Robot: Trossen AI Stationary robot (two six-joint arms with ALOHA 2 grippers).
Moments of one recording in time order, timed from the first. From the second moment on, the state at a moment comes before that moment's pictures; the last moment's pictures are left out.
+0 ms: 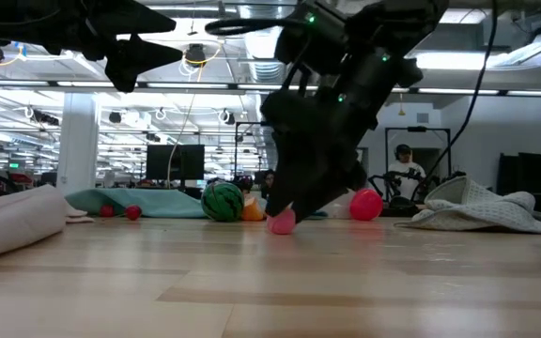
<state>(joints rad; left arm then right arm) -0.30 0.92 0.28 0.59 -0.39 -0.20 0.12 1.96 1.14 -0.19 0.06 0.57</state>
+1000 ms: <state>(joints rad) -0.30 0.92 0.28 0.59 -0.39 -0.20 0.15 1.79 1.15 -0.21 -0.05 0.45</state>
